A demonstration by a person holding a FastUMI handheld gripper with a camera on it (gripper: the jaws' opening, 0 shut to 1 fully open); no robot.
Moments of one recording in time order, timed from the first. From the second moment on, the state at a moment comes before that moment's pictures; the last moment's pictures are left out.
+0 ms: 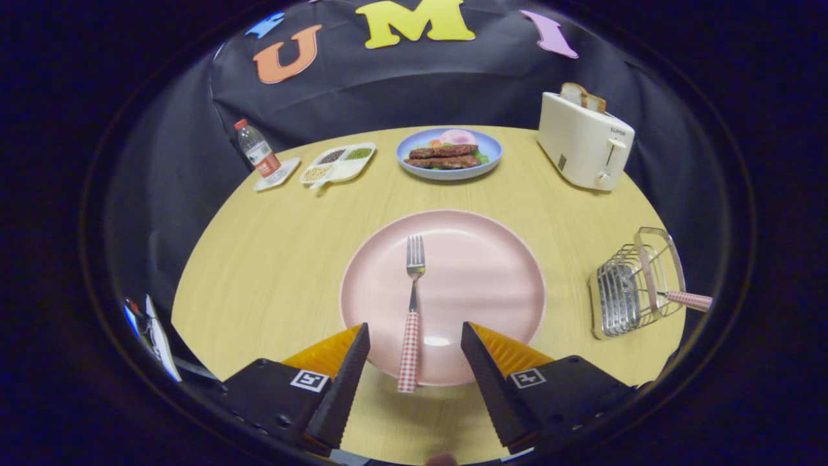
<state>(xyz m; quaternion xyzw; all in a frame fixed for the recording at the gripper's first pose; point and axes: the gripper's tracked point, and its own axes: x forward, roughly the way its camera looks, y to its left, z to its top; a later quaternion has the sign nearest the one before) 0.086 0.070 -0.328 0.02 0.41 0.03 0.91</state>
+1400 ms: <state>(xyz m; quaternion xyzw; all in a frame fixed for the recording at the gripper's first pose) 0.060 -0.081 -0.165 0.01 0.44 -0.03 0.90</state>
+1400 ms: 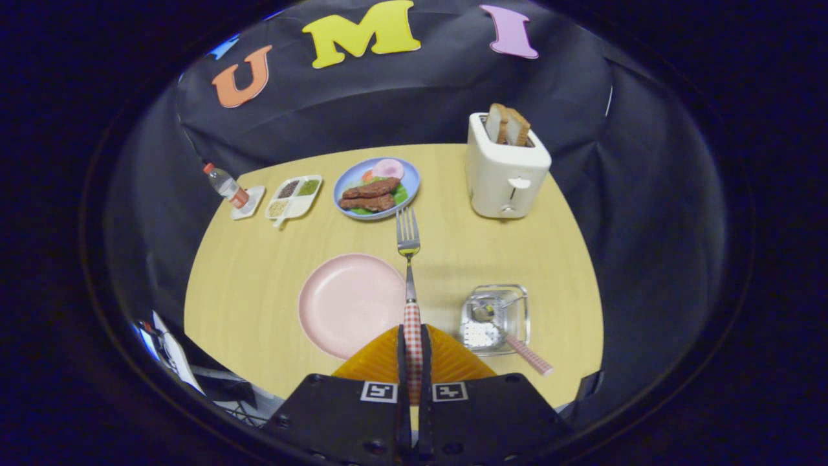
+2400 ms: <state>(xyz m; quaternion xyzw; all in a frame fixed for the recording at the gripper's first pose) 0.004 -0.159 -0.188 0.10 0.65 -0.06 0.75</state>
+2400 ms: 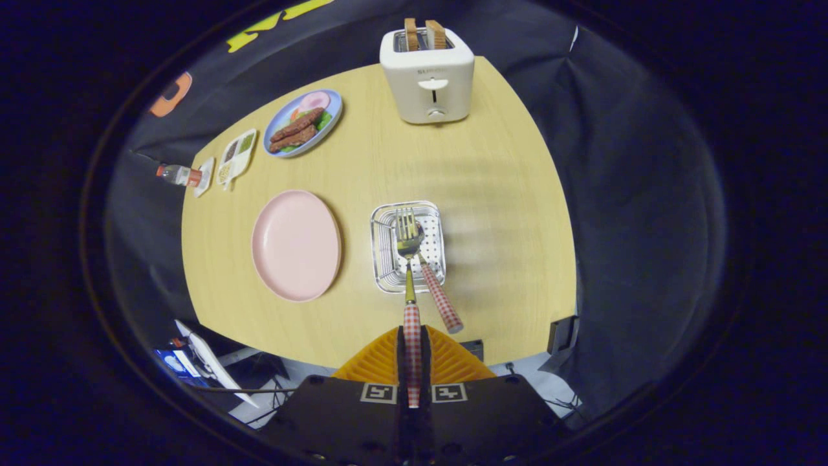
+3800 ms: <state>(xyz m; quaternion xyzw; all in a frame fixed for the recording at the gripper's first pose) 0.093 -0.144 -0.162 0.09 0.55 -0.03 0.83</state>
